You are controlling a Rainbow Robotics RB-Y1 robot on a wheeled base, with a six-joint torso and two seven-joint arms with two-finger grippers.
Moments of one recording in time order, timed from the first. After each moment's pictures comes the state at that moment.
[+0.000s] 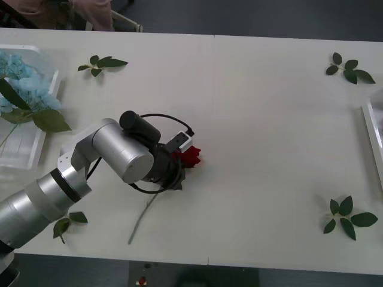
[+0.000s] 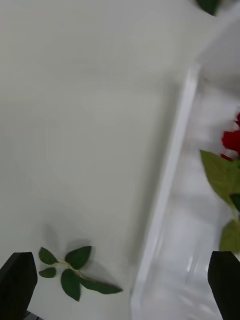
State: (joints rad) right arm -0.32 -1.03 -0.40 -1.21 -1.35 1.56 2.17; left arm -0.57 0.48 -0.71 -1.54 0.70 1.13 -1.59
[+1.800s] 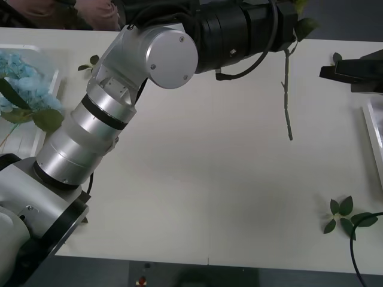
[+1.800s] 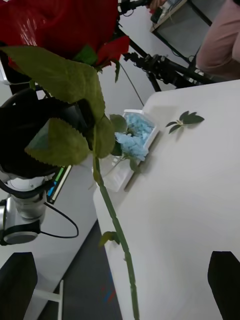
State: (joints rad) right arm -0.57 -0.61 -0.44 -1.21 -1.86 1.70 2.09; left arm -0.89 0.20 -0.43 -1.58 0.99 0.66 -1.45
